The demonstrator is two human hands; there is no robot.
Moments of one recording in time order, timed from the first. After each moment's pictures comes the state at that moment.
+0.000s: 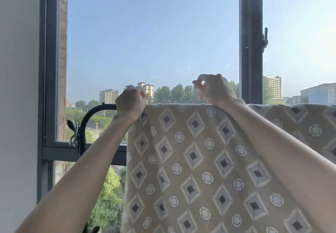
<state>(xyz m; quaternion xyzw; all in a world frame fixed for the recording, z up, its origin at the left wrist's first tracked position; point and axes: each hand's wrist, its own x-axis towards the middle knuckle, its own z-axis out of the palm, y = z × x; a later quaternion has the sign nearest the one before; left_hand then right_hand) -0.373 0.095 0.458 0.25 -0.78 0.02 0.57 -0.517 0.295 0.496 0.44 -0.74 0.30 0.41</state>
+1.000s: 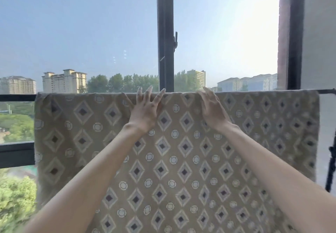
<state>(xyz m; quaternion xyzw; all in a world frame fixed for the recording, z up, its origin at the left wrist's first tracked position) -0.439 0.334 0.404 0.01 -0.92 -0.04 0.40 -0.525 0.543 0.395 0.27 -0.83 0.29 0.40</state>
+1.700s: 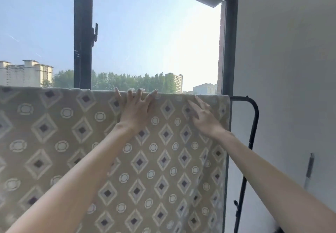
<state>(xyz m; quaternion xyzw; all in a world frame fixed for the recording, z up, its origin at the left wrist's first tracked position) -0.560 0.645 0.400 0.00 -0.88 0.01 0.47 -0.610 0.868 0.383 0.22 -0.89 0.26 0.29</state>
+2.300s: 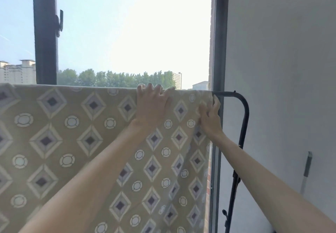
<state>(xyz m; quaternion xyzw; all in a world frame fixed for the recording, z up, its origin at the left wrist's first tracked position) -0.643 0.777 0.407 -0.08 -0.82 0.08 0.56 -0.688 0.959 0.362 0.19 -0.73 0.56 0.34</state>
